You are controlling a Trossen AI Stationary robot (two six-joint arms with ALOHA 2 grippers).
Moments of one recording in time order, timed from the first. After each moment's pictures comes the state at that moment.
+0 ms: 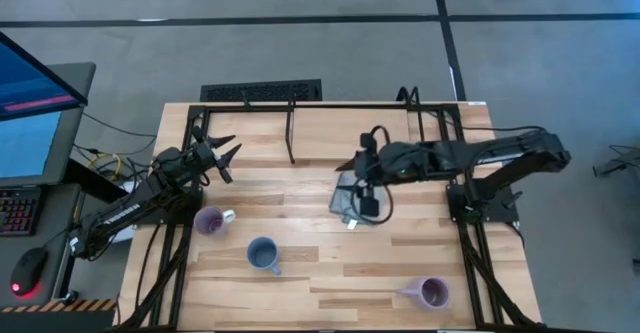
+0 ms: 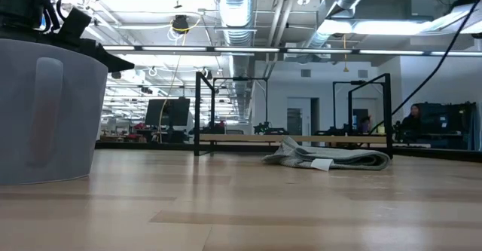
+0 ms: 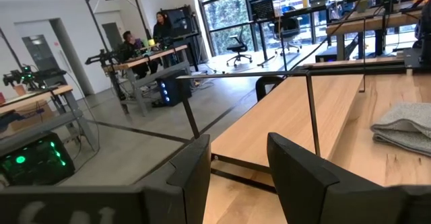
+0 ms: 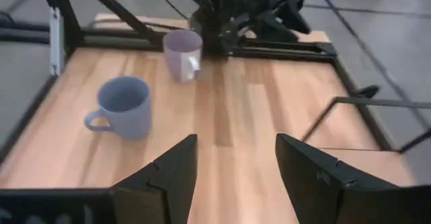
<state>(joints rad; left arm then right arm) 0.60 0.02 0.01 0.03 -0.04 0.22 0.15 1.35 1.25 -0.40 0.16 -0.05</state>
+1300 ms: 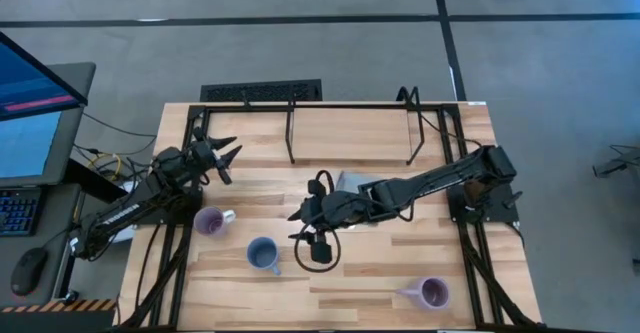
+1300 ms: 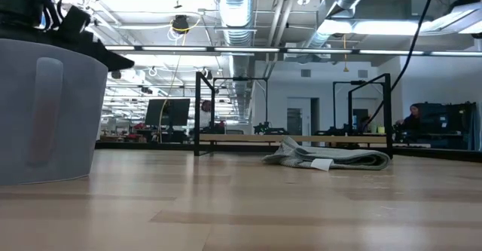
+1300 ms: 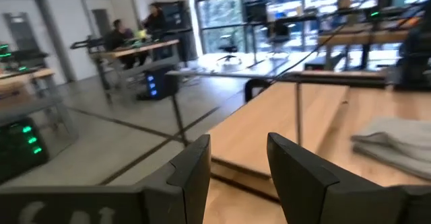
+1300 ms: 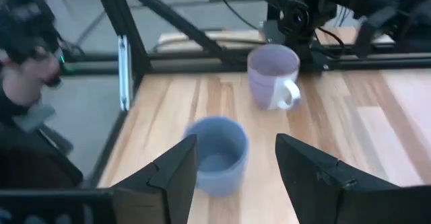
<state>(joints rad) 0.60 0.02 0.03 0.02 0.01 0.12 0.29 1.81 1.54 -0.21 0.11 0.12</state>
